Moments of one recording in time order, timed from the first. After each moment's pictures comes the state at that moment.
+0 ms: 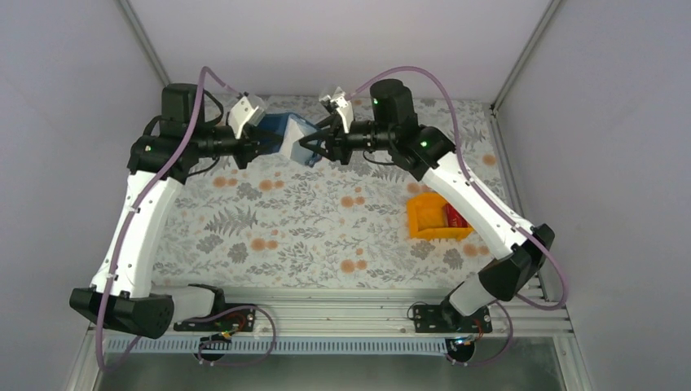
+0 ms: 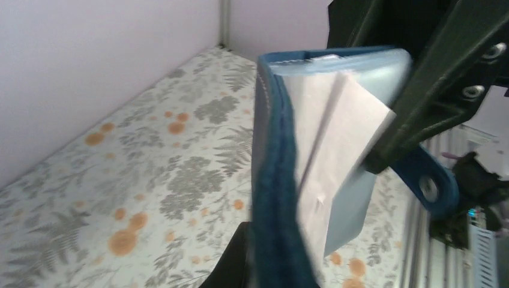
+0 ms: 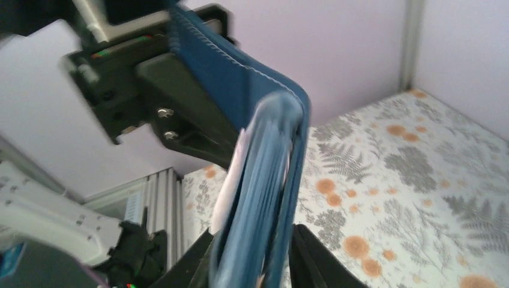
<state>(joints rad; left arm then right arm) -0.19 1.25 1.54 -0.89 0.80 0.35 0.70 1.56 1.70 -0.49 -0.64 0.07</state>
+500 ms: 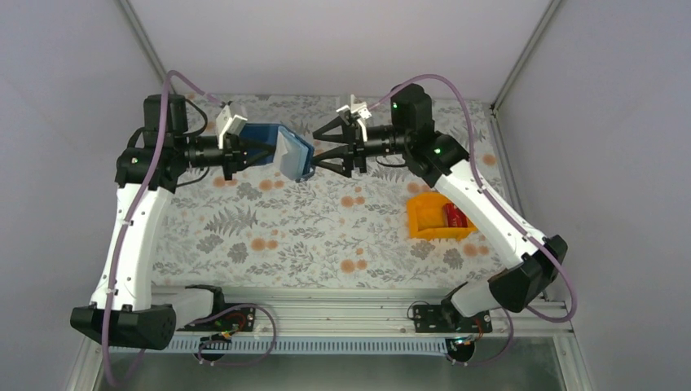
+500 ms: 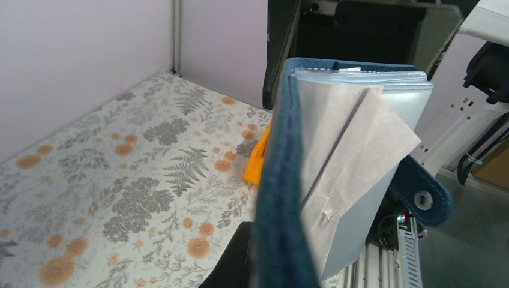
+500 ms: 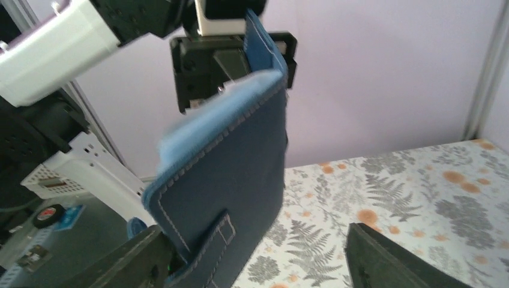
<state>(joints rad) -0.06 1.17 1.48 -0.94 1.12 0.38 0.63 1.44 1.53 -0.37 -0.94 -0.05</state>
